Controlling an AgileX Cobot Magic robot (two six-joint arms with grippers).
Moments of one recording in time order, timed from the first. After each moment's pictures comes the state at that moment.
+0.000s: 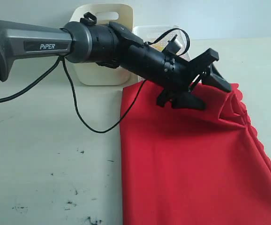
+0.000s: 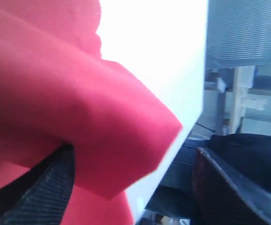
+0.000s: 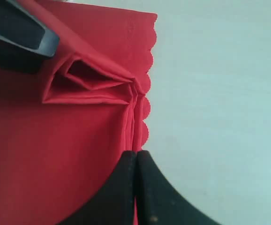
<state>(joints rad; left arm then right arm) -0.69 2.34 -1.76 -1.32 0.89 0.34 0.34 0.86 -0.62 -0.29 0.79 0.36</state>
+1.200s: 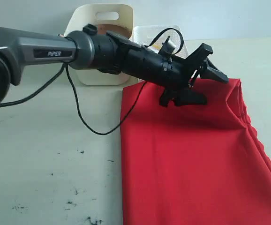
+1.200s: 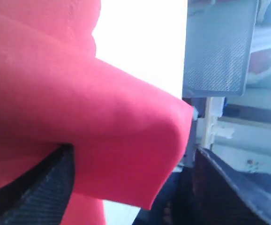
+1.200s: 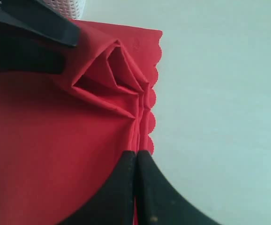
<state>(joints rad) -0.67 2.41 -1.79 -1.50 0.84 0.39 0.34 0.86 -0.62 -0.29 0.74 0.36</state>
